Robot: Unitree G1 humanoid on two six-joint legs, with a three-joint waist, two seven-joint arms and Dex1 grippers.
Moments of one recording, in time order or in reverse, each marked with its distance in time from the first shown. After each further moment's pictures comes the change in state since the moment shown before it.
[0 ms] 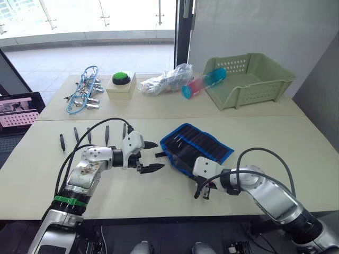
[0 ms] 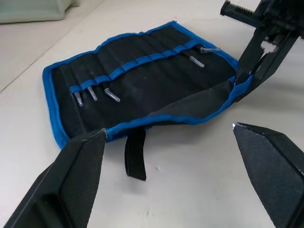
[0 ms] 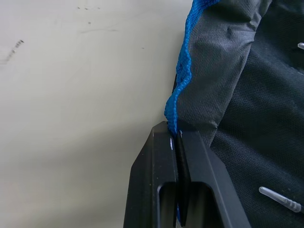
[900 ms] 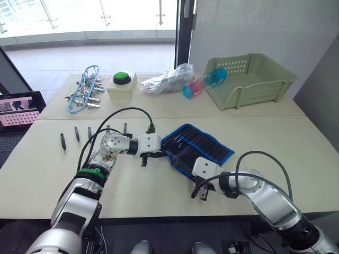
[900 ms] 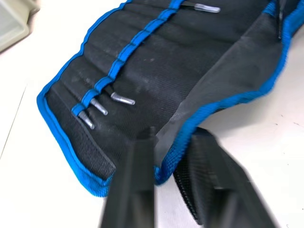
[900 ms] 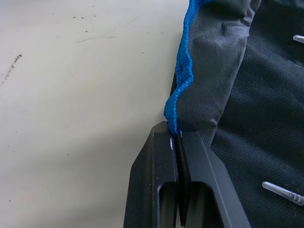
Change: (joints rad) left arm -0.305 -0.096 -0.114 0.562 0.283 -0.575 -0.058; right arm 0.041 0.050 -0.038 -0.054 -0.041 0.085 -0.031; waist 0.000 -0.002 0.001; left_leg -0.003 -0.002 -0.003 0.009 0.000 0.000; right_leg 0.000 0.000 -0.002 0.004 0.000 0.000
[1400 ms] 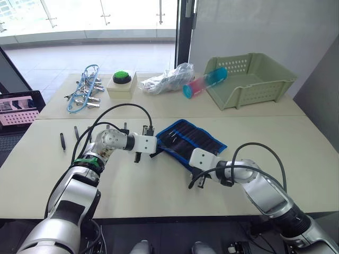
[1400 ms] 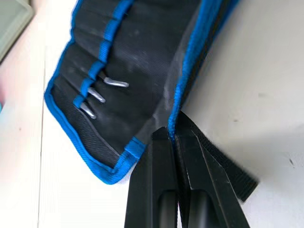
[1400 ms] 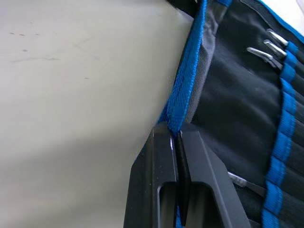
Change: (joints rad) left arm -0.124 0.040 -0.059 0.262 0.228 -0.283 0.211; right arm -0.085 0.043 0.016 0.115 -0.086 -0.125 0.009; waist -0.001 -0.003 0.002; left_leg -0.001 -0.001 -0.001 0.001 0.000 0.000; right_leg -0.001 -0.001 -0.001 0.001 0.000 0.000
